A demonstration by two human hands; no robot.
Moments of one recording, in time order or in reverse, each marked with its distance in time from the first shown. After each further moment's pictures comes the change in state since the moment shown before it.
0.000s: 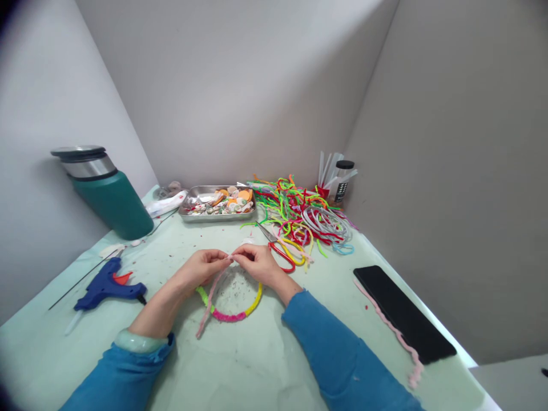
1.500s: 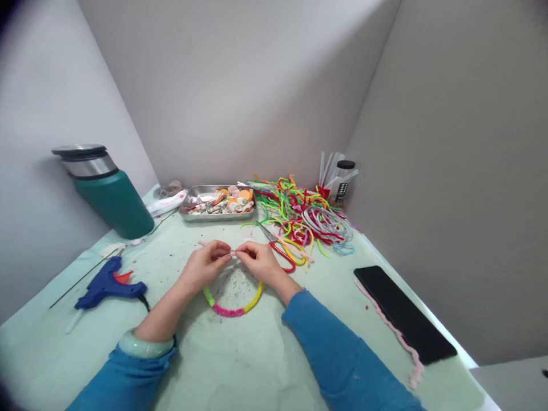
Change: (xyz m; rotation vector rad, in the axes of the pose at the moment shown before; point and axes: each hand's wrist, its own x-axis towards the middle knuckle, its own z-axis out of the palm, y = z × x) left_hand 0.010 -0.011 0.001 0.314 0.230 0.348; right_hand 0.002 0.009 0.002 0.001 0.059 0.003
